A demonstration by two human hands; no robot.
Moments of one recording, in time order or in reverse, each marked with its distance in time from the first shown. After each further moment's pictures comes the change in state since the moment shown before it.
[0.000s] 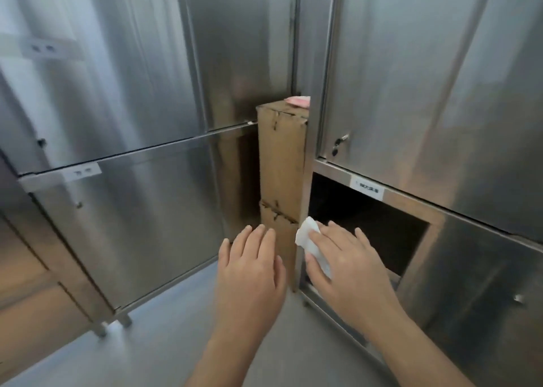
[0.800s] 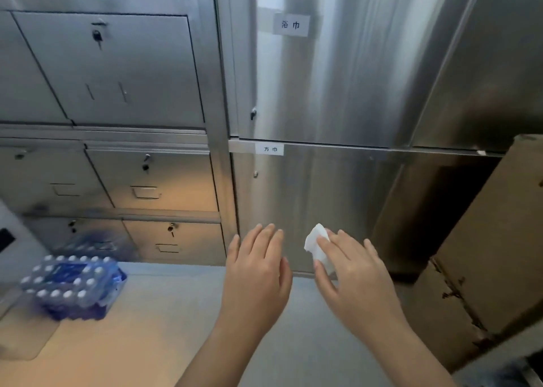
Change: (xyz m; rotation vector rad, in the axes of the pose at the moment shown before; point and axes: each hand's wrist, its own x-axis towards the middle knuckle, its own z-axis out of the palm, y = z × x) left_hand 0.052 -0.234 0.009 0.469 0.064 -0.514; right_hand 0.173 -0.158 0.218 0.503 -0.142 -0.495
